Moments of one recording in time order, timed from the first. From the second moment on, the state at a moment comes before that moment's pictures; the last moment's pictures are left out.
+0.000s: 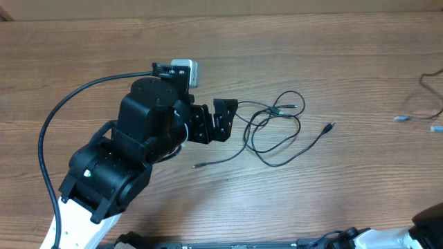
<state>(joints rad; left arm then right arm) -0.57 1.15 1.47 -0.88 0.10 -0.52 -1.10 1.72 2.14 -0.56 -1.17 0.88</state>
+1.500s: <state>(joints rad) -0.57 1.48 1.47 -0.96 0.11 -0.52 -0.63 1.85 1.98 -1.11 -0.46 0.41</state>
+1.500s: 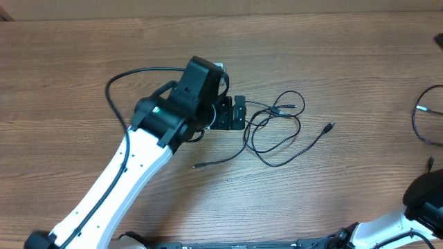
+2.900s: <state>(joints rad) -0.53 1.04 1.48 -1.21 -0.08 -0.04 0.16 1.86 1.42 -0.98 -0.49 0.12</state>
